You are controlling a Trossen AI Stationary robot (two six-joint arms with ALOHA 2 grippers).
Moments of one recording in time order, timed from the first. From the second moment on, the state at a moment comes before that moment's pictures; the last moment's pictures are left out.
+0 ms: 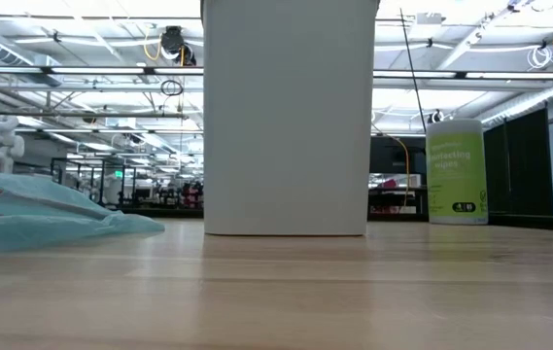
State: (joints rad) left arm -0.09 1.44 1.79 -0.52 -0.39 0.39; right arm 0.11 1.66 2.13 -0.70 0.34 -0.46
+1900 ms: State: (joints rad) left arm -0.09 1.35 1.79 -0.66 -0.46 0.37; right arm 0.30 1.76 1.52 -0.22 0.52 -0.83
